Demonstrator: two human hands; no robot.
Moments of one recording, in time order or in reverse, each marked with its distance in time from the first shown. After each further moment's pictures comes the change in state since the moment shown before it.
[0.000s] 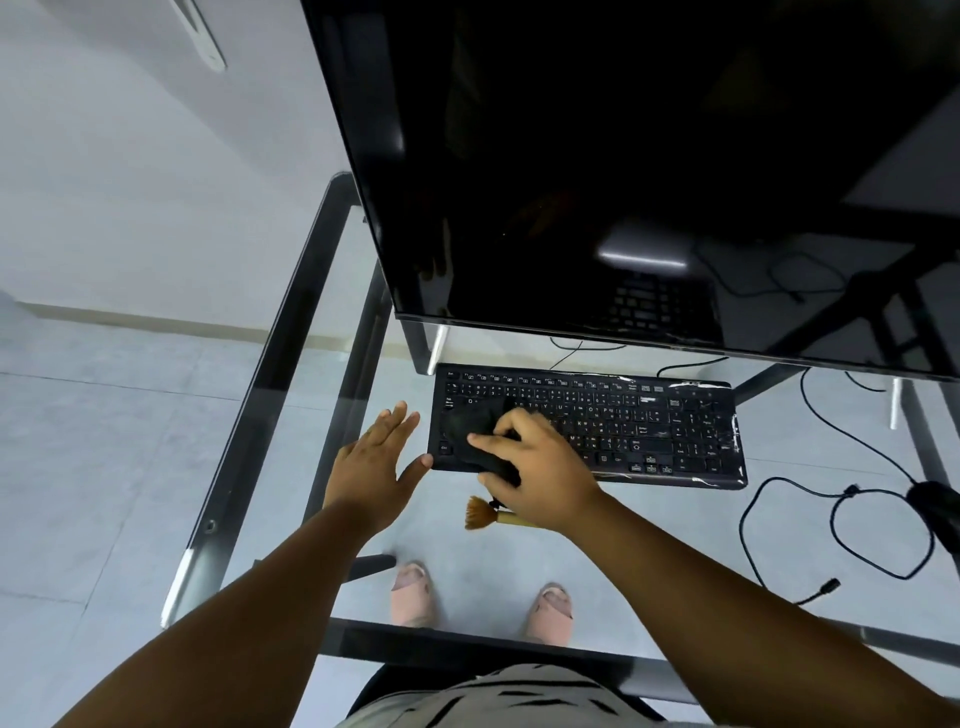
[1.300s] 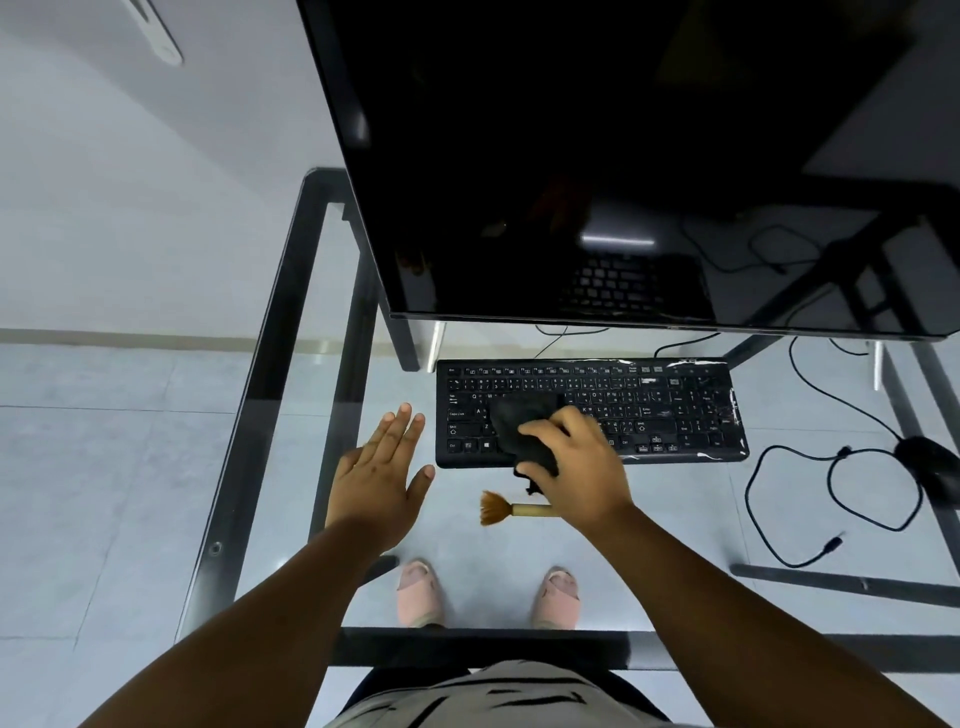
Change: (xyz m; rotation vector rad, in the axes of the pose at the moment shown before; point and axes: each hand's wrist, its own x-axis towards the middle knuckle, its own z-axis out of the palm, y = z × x) left_hand -0.004 -0.016 0.009 0.203 0.023 0.143; right_hand -0.022 0.003 0.005 -0.104 0.133 0.328
